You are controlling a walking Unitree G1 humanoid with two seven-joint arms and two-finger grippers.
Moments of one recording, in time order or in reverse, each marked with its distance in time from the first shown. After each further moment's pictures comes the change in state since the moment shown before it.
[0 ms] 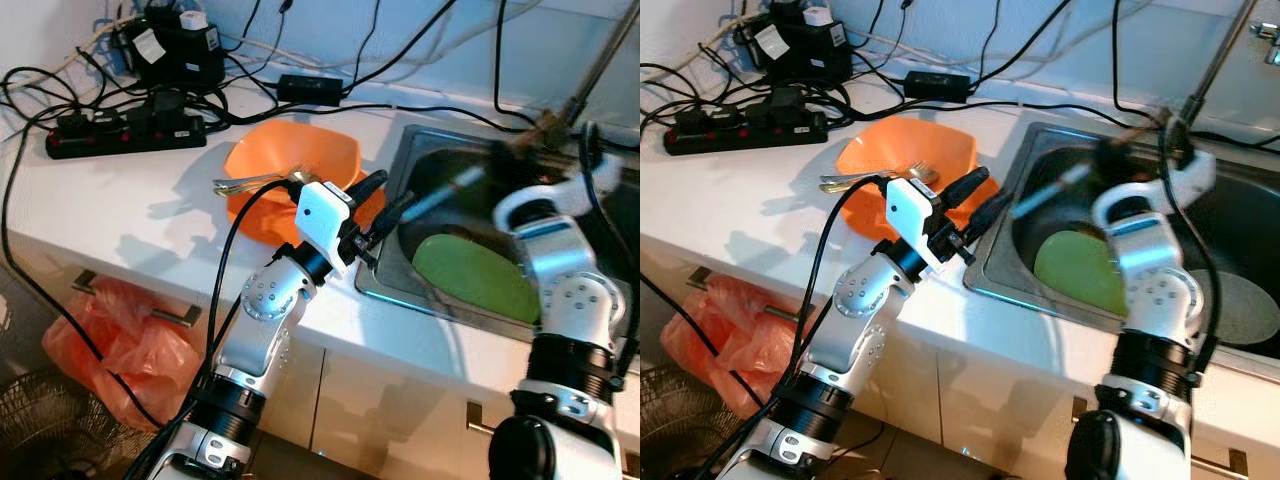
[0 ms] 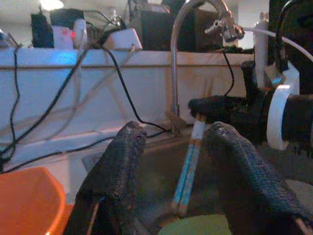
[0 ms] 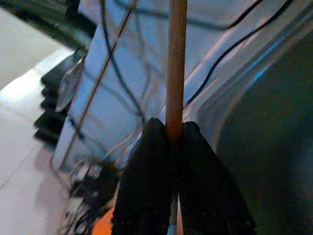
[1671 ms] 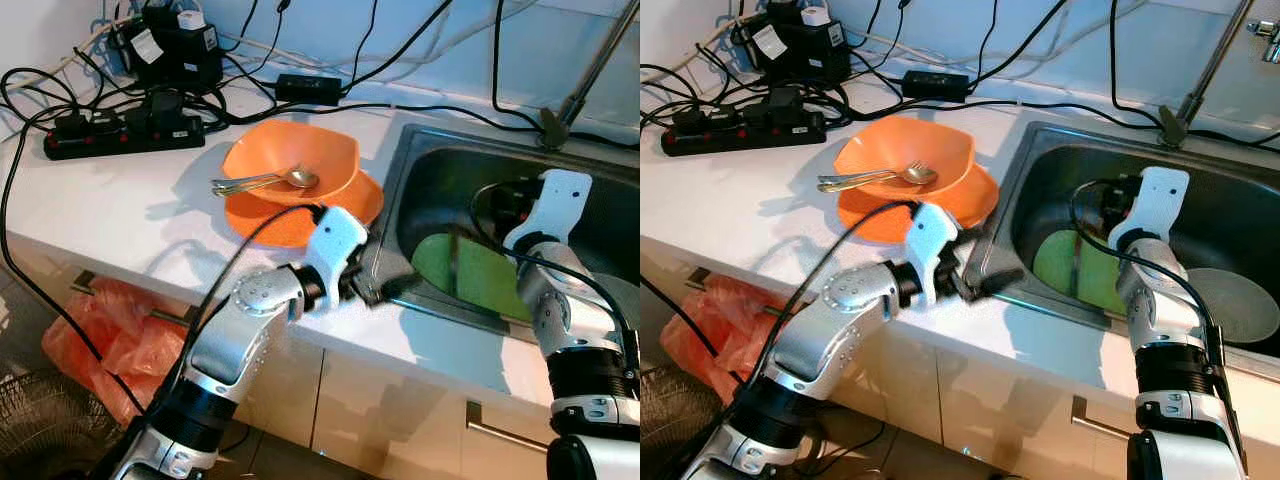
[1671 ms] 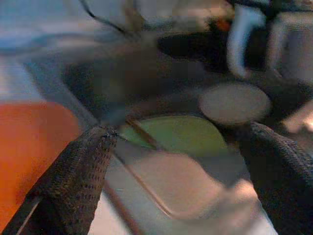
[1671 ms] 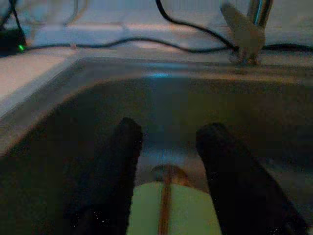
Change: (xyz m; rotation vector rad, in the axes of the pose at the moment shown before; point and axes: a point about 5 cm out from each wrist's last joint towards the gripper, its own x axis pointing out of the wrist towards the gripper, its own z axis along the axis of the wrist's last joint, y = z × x) left arm -0.018 -0.002 -0.010 -0.086 0.404 -0.146; right arm 0.002 -0.050 -0.009 -0.958 0.073 -0.163
